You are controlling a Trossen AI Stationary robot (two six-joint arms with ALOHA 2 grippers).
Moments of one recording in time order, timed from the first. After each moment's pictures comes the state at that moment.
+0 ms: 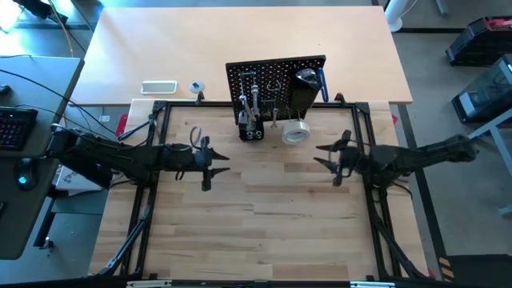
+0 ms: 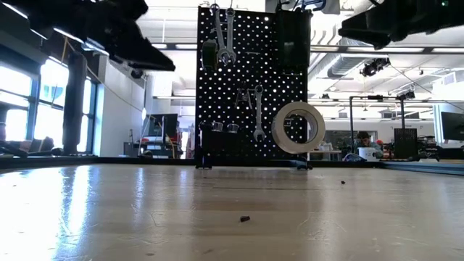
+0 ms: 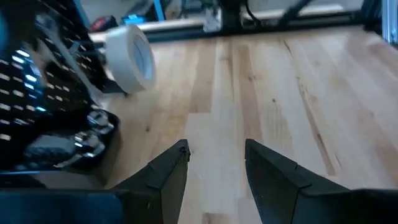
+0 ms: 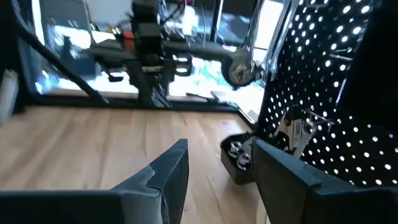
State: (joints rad) left arm -0.06 1.00 0.48 0.13 -0.21 0.07; right arm 0.22 0.56 0.36 0.13 0.47 -0.14
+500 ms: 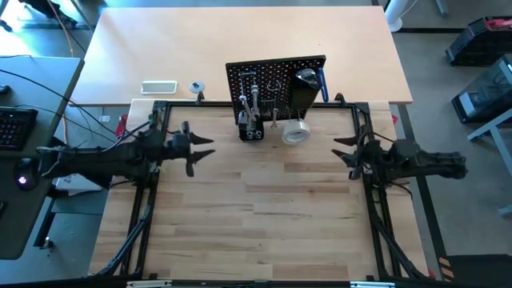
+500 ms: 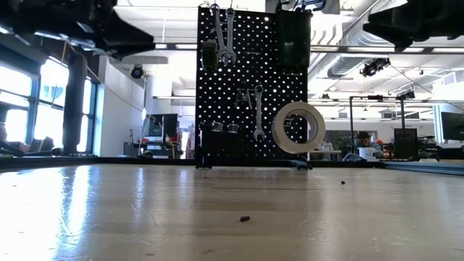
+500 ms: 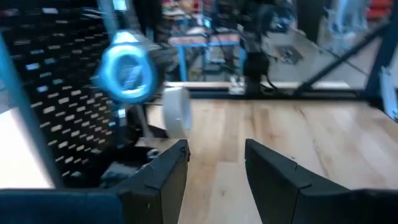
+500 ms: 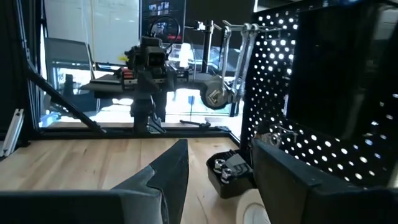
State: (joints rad) left arm 0.14 0.62 0.37 0.14 -0.06 0.09; right arm 0.08 0.13 0.30 -0.06 0.32 -0.14
